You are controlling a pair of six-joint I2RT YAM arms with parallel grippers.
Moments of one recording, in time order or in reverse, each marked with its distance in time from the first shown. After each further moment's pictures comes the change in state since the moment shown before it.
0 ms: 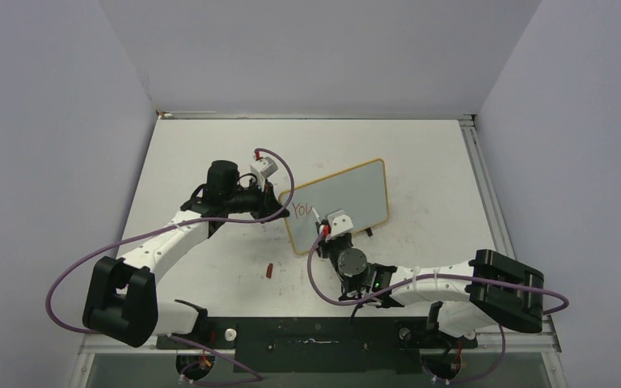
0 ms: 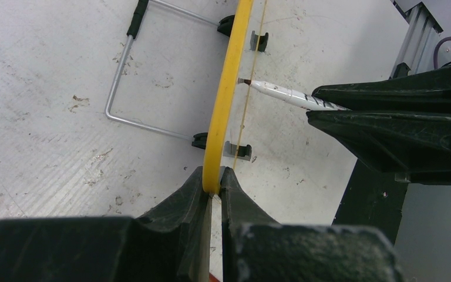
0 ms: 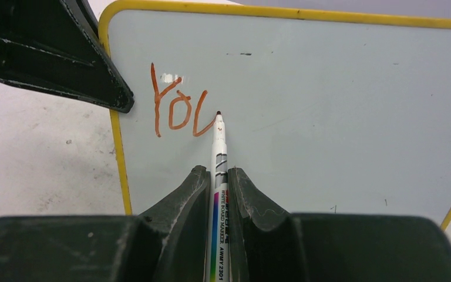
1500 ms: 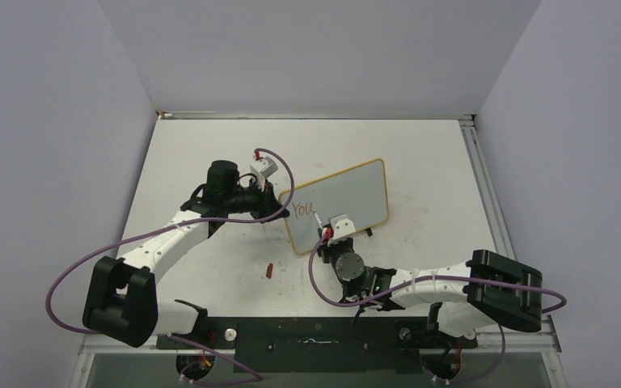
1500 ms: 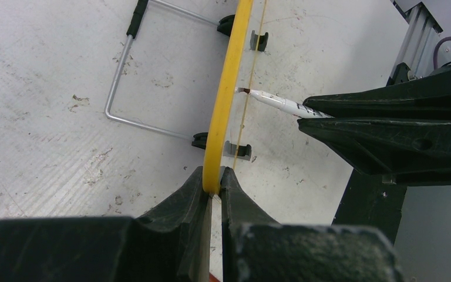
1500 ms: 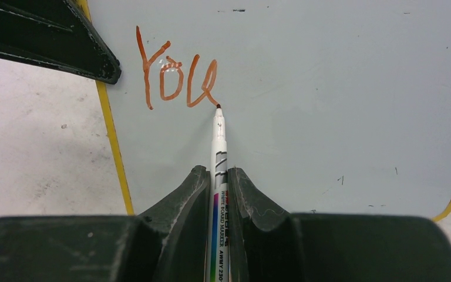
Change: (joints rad) left arm 0.001 0.000 0.000 -0.002 0.000 0.000; right arm 0.016 0.010 -0.023 -0.039 0.039 0.093
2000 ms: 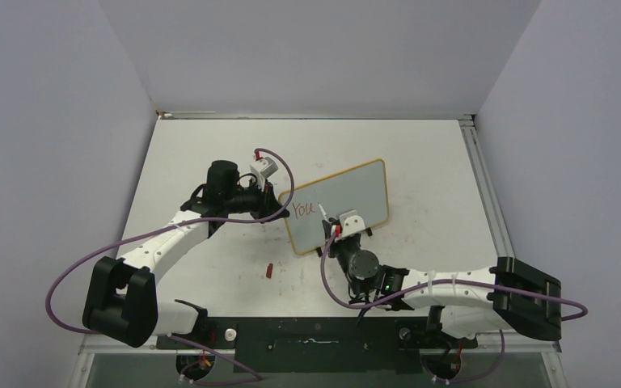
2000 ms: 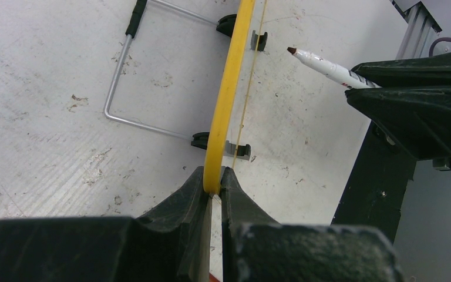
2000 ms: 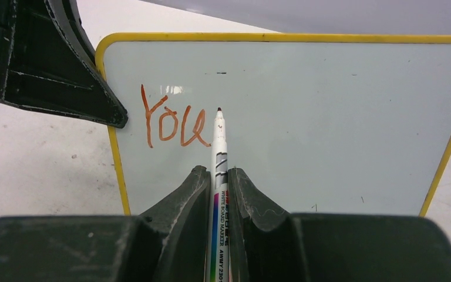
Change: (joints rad) left arm 0.000 0.000 0.000 -0.001 0.002 0.000; right arm 0.003 -0.140 -0.004 0.001 0.005 -0.091
